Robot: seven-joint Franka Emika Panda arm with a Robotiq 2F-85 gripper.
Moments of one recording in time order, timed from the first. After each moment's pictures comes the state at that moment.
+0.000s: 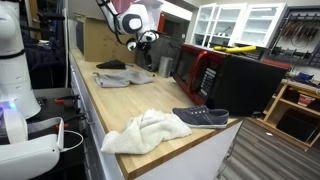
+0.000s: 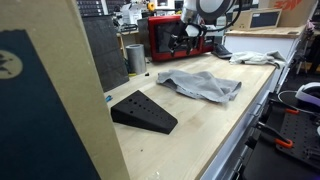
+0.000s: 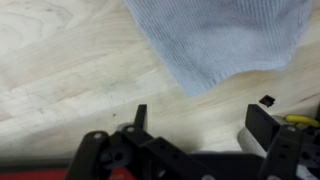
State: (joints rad) arm 0.11 0.13 -0.06 -2.29 -0.14 2.79 0.51
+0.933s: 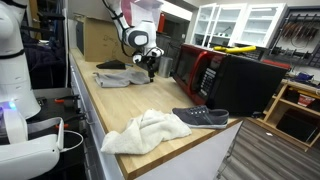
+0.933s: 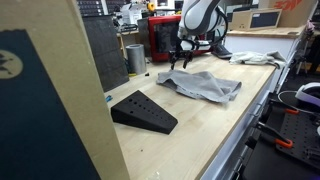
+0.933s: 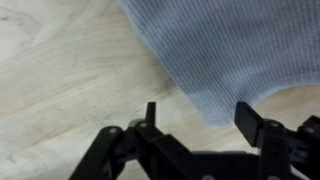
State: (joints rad) arm 0.07 0.34 -0.05 -2.16 0.04 2.79 0.39
